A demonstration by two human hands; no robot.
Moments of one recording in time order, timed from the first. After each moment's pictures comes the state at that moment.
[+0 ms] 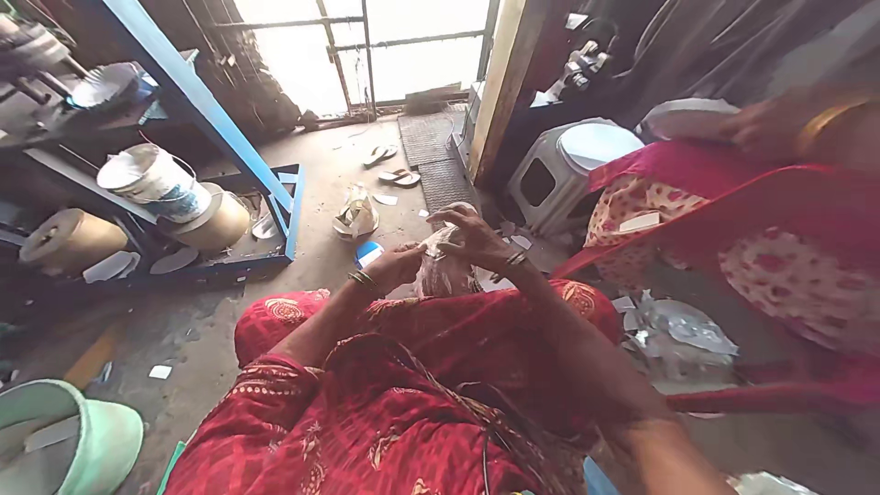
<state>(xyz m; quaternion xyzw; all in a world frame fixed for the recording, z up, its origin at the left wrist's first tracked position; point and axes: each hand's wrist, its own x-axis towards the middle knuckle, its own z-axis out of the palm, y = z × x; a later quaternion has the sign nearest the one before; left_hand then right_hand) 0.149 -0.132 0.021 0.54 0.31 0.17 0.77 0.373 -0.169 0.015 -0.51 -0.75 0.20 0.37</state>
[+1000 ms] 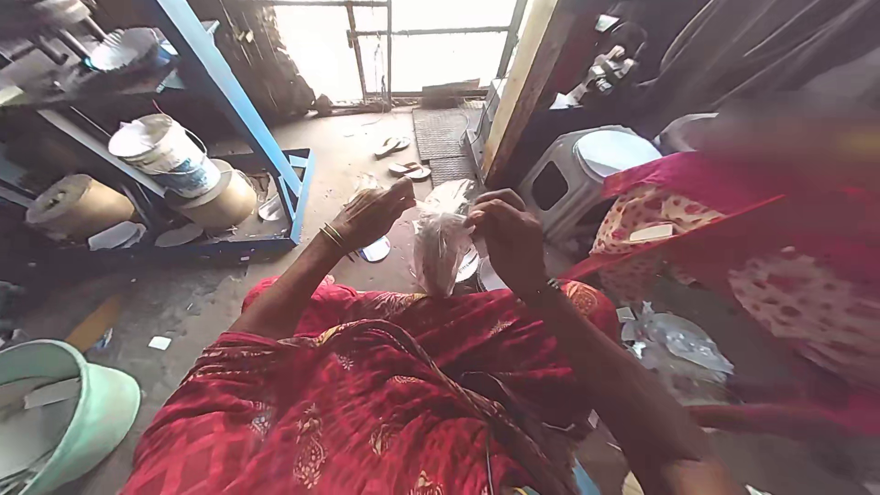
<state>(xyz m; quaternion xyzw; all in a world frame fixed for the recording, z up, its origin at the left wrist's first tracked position) 0.106 -0.094 0.096 0.95 0.23 0.18 0.13 0.335 -0.225 0.070 -0.47 -0.69 0.02 0.54</state>
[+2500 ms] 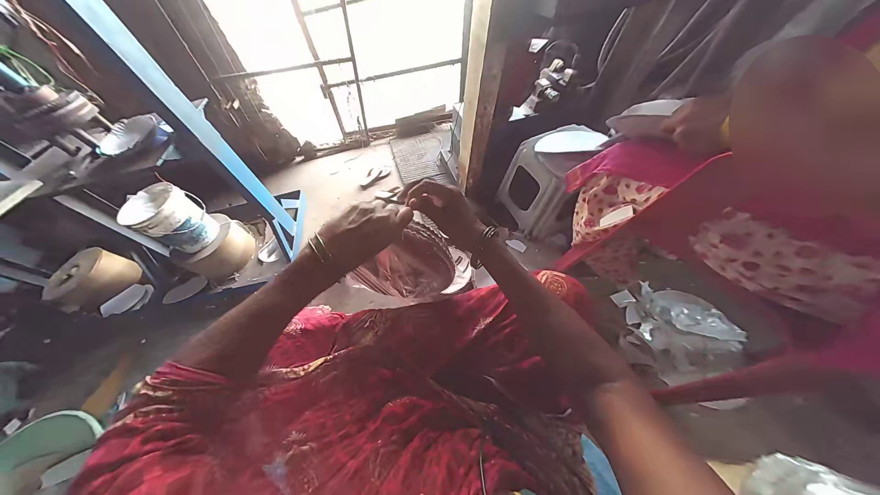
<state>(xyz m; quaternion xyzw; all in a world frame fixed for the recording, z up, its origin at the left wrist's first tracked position) 0.144 -0.152 0.171 0.98 0.18 0.00 -0.13 0.344 -0.162 0.085 -0.37 -0.71 0.20 0.56</state>
